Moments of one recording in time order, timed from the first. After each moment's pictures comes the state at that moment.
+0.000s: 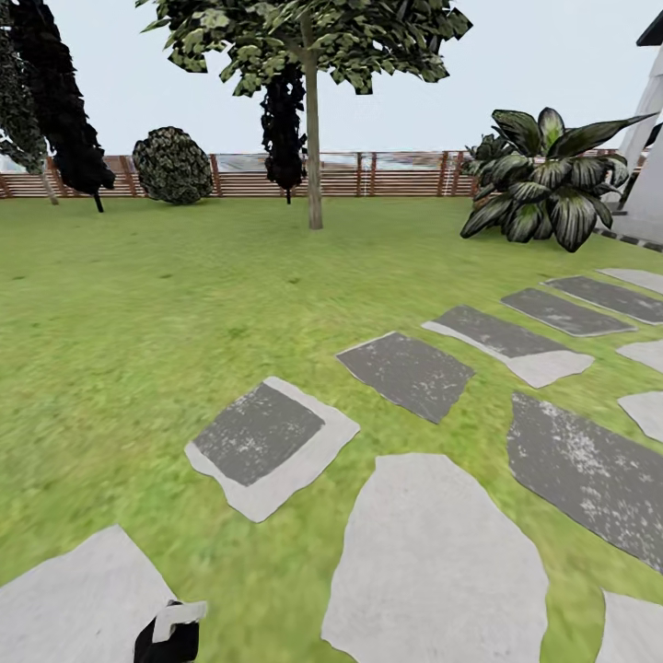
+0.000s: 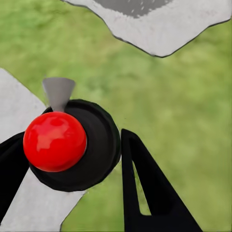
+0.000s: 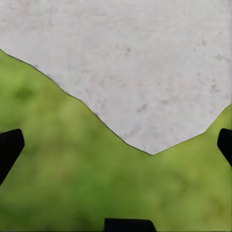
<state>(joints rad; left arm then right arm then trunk) -0.24 0.05 0.10 -0.47 0.00 -0.32 0.04 -0.16 -0.01 -0.04 -0.10 0.10 -0.54 -0.02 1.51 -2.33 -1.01</state>
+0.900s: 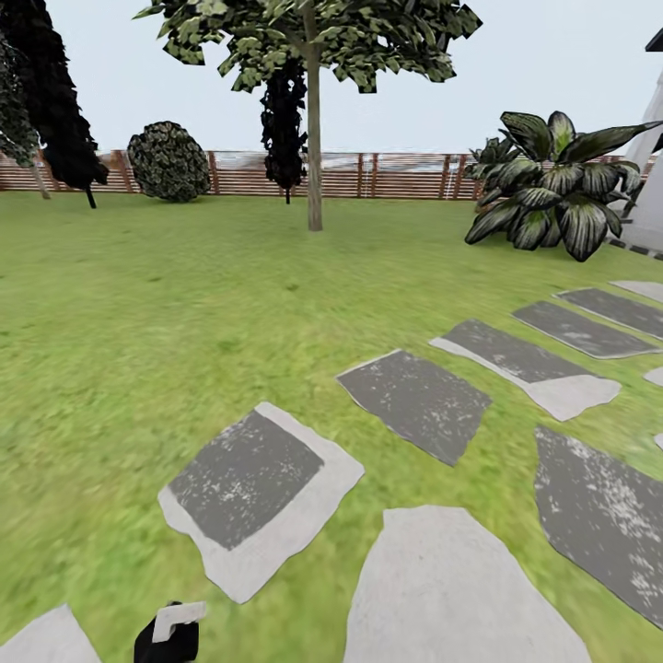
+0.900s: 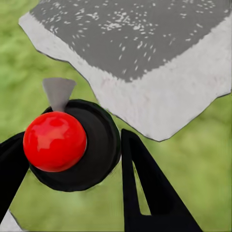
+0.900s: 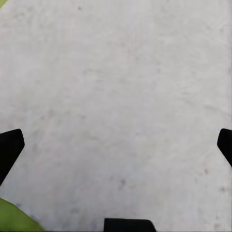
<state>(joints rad) -0.24 0.05 0.10 -0.47 0.00 -0.32 0.04 -0.16 -0.01 -0.04 -0.10 0.10 -0.54 -0.02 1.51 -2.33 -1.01</state>
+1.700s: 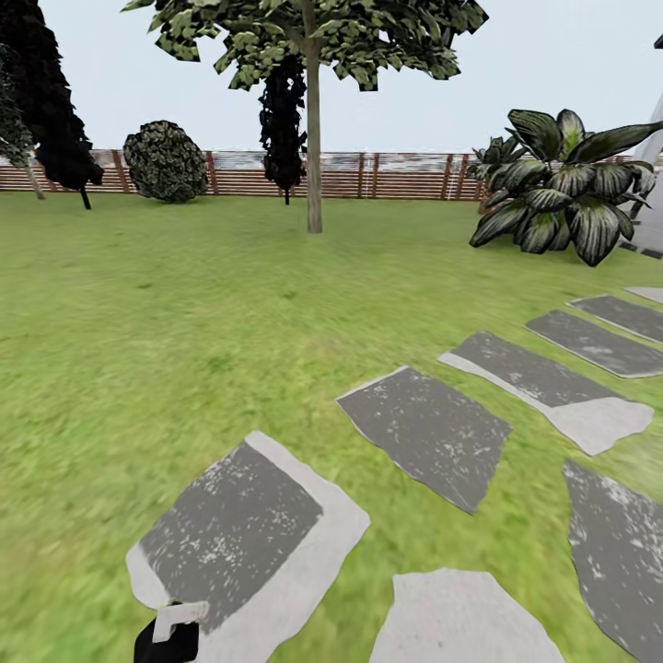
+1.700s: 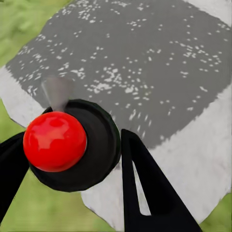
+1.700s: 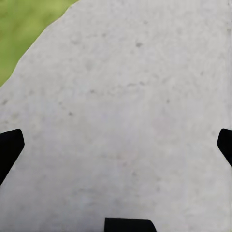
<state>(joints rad) -0.24 0.05 0.10 -0.47 -0.01 -0.32 0.04 -0.16 -0.01 -0.04 -0.10 0.10 -0.54 -0.02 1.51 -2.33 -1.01</state>
